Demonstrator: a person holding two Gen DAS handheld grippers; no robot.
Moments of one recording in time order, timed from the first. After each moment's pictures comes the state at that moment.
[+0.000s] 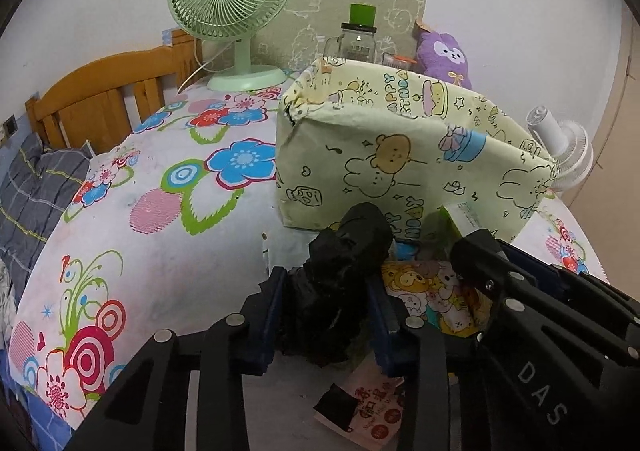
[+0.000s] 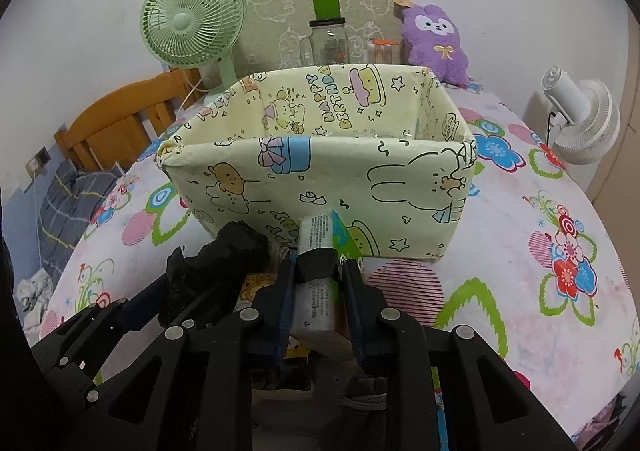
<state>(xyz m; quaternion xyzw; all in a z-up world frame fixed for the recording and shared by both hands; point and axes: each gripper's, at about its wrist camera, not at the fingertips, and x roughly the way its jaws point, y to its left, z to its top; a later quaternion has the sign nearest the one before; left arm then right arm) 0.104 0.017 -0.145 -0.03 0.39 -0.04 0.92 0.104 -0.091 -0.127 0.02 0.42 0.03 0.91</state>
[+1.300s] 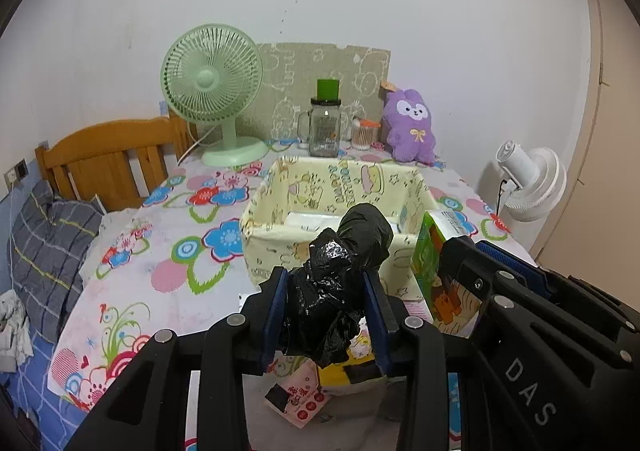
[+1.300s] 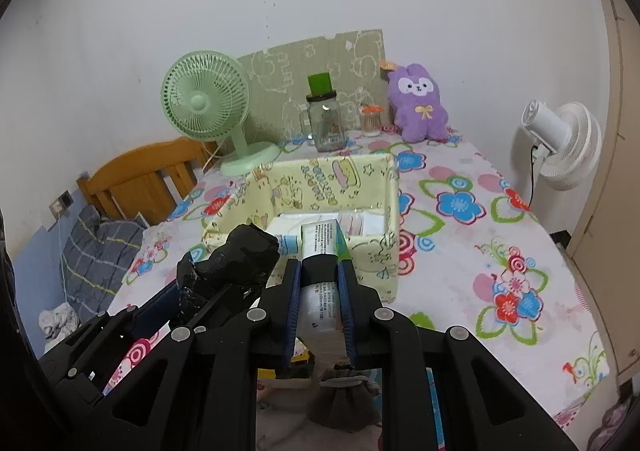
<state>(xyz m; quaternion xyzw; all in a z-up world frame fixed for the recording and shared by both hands) 0.060 -0.028 -0.058 -0.01 0.30 -0.04 0.95 0.059 -0.127 -0.037 0.06 0.34 0.05 0.94</state>
